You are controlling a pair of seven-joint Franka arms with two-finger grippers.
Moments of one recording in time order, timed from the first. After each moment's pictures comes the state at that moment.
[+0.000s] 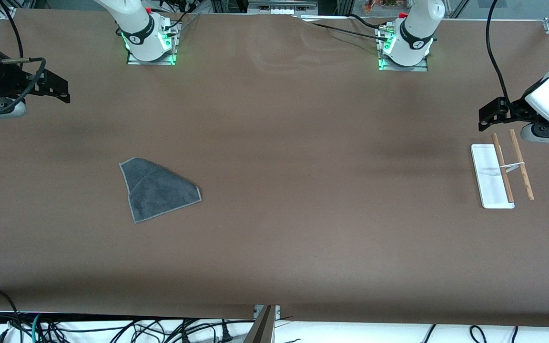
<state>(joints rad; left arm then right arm) 0.02 0.06 -0.06 -1.56 0.04 1.58 0.06 0.24 0.09 -0.16 -1.45 -0.02 1.38 -0.07</state>
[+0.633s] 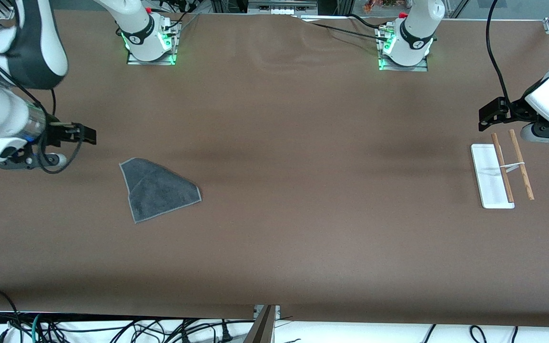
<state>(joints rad) 0.02 0.06 -0.06 -1.56 0.04 1.58 0.06 0.21 0.14 -0.20 -1.86 -0.01 1.85 -0.07</state>
